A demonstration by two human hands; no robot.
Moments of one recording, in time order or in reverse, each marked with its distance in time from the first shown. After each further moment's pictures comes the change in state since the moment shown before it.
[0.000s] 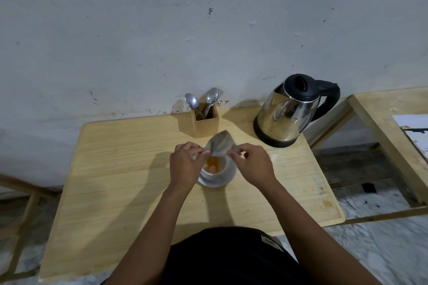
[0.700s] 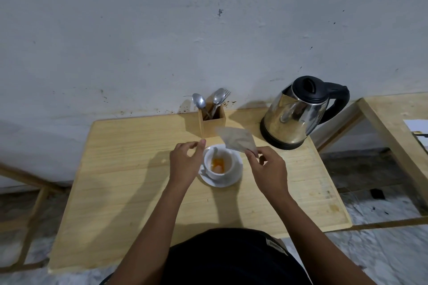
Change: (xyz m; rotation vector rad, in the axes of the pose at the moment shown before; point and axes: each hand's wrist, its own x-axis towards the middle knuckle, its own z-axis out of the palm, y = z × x) left_hand -0.004 0.009 -0.023 -0.293 0.015 -0.300; right_hand -0.019 0.010 -0.004 0.037 0.283 -0.087
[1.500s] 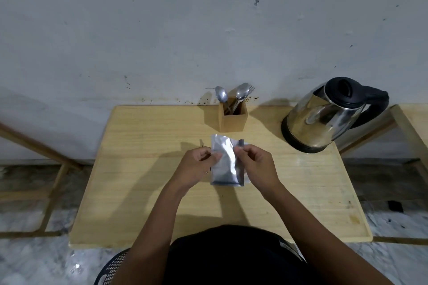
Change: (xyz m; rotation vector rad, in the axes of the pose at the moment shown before) left_hand -0.009 -0.016 -0.034 -0.208 -0.346 -0.102; right_hand -0.001 -0.036 0.046 0.495 -0.451 0.203
